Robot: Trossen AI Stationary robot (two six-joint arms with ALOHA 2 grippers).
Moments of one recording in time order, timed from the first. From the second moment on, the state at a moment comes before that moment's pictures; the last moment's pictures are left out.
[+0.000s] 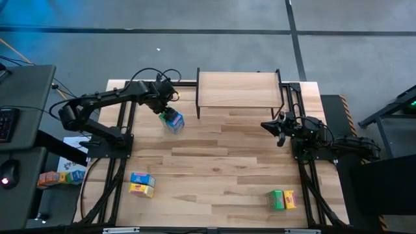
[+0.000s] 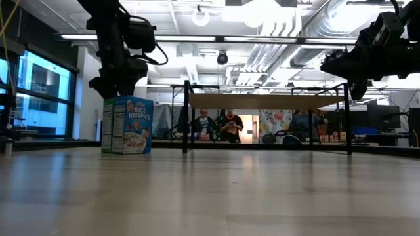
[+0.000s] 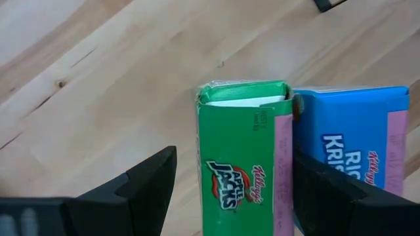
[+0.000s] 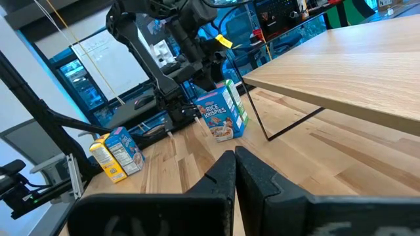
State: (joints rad) left arm 0.57 1.38 0.99 -0.94 0.01 -0.35; right arm -0.20 0.02 0.02 0.00 0.01 0.44
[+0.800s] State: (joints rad) left arm 0.63 1.33 1.16 -1.07 0.01 -0.25; right arm -0.20 0.02 0.02 0.00 0.01 0.44
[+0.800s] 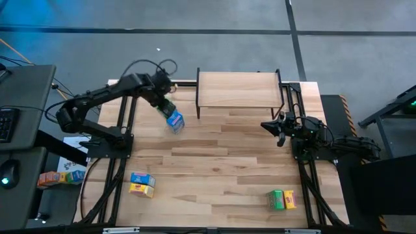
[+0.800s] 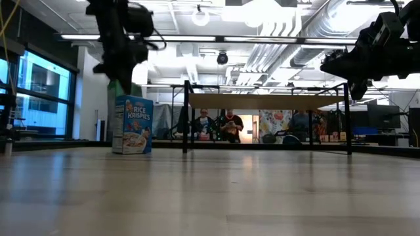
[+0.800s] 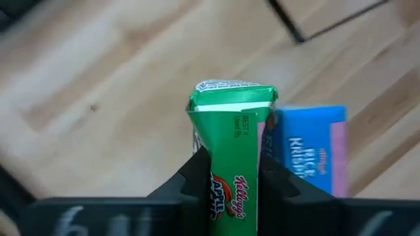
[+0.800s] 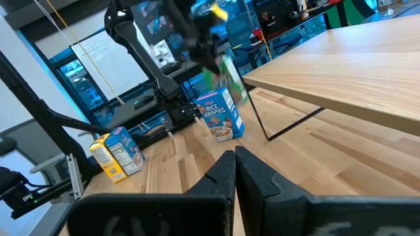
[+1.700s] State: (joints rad) left arm 0.40 1.73 2.12 -1.20 -0.06 0.20; right arm -0.20 0.02 0.02 0.00 0.01 0.44
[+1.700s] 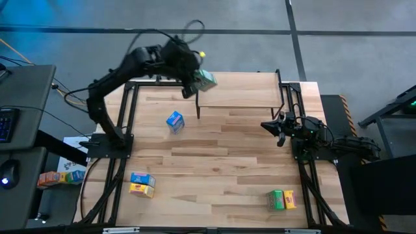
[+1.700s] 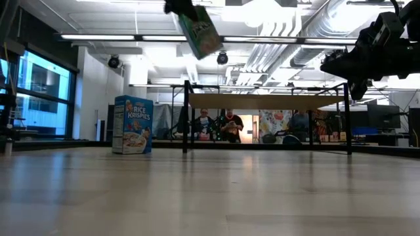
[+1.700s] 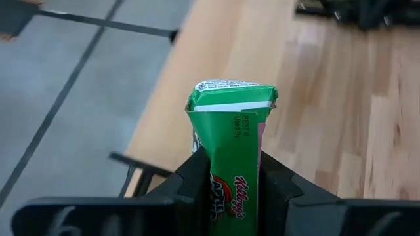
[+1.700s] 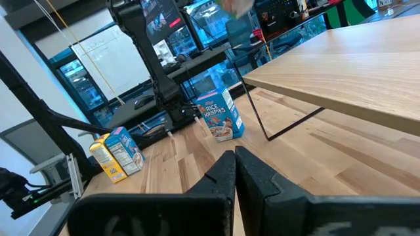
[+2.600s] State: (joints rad) left arm 0.39 1.89 2.11 -1.24 -0.07 0.27; right arm -0.20 0.02 0.02 0.00 0.01 0.44
